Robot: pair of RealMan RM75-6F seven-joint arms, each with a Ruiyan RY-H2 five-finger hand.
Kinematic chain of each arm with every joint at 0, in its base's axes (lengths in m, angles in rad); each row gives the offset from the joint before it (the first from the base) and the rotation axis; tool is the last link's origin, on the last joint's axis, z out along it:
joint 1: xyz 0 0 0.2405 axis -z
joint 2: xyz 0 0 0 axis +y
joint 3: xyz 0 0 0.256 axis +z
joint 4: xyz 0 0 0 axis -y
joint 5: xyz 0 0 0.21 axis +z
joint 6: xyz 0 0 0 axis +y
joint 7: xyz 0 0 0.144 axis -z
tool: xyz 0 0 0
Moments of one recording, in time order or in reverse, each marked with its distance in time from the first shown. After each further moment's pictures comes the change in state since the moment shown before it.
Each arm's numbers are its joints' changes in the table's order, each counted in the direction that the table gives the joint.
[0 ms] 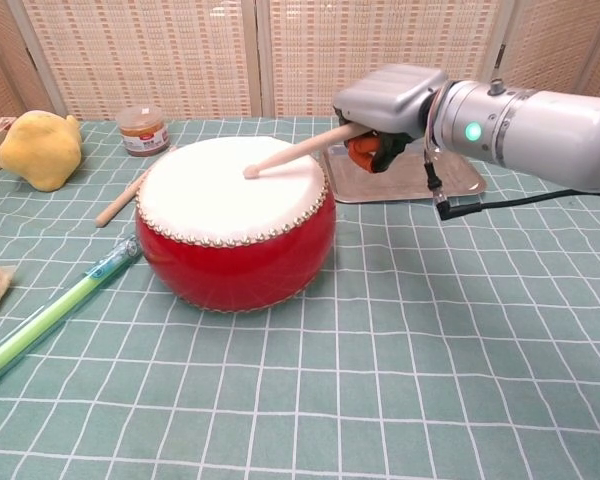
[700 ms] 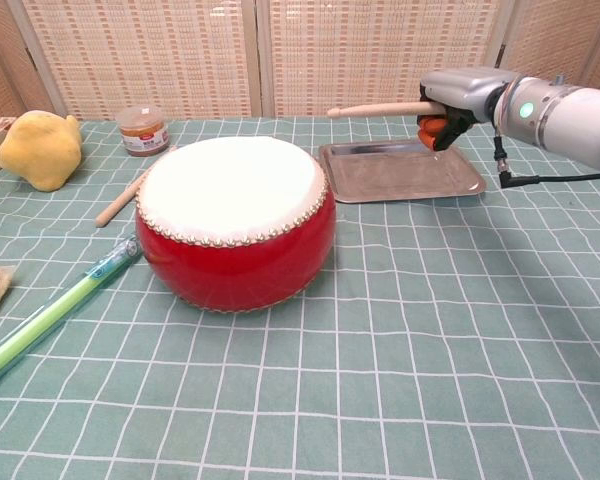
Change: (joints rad) left arm -0.009 0.019 0.003 0.042 -0.009 0.001 -0.039; right arm 0.046 -0.115 0.049 -0.473 -0.001 -0.160 -0.427
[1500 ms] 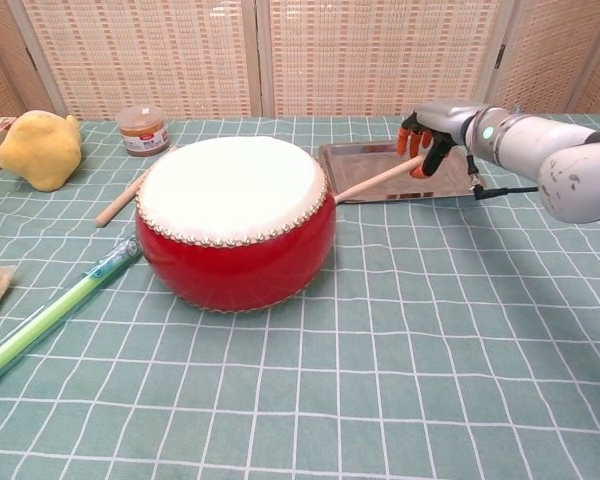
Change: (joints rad) left arm -0.010 0.012 0.000 0.020 -0.015 -0.006 -0.005; right arm -0.119 -0.319 0.032 -0.649 -0.160 -0.241 -0.376
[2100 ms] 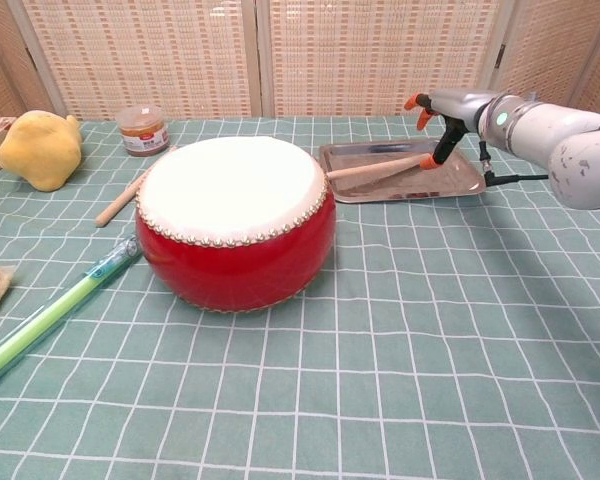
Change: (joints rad) left arm 0.004 0.004 -0.003 0.002 0.013 0.006 0.001; right arm 0.009 0.028 0.035 0.002 -0.027 0.010 -0.053
